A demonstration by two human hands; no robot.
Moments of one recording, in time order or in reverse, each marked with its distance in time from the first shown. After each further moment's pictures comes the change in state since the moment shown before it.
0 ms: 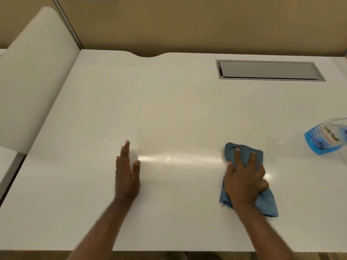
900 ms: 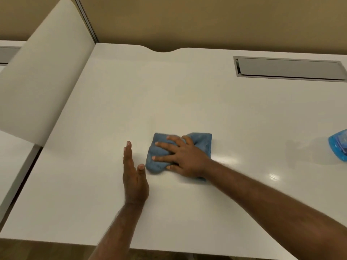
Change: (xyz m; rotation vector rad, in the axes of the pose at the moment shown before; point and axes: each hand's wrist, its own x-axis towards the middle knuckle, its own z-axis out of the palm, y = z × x) left_hand -0.008 -0.012 -0.009 -0.118 0.196 0.012; right_hand 0.009 -0.161 0.039 -0.024 -0.434 -1.469
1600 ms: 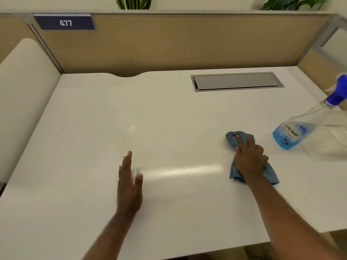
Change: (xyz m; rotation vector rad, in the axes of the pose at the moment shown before) left_hand -0.008 0.037 0.036 0.014 -0.262 0.151; right_hand -0.225 0.099 -0.026 -0.039 0.341 1.472
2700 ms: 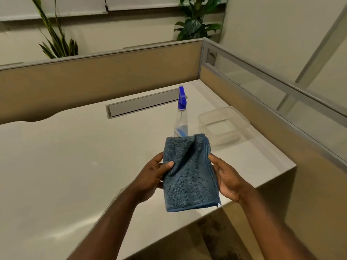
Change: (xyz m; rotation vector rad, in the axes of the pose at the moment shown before) left_hand -0.039 0.286 0.256 -0.588 -0.981 -0.261; right_hand -0.043 0.259 -0.142 1.802 -0.706 0.149
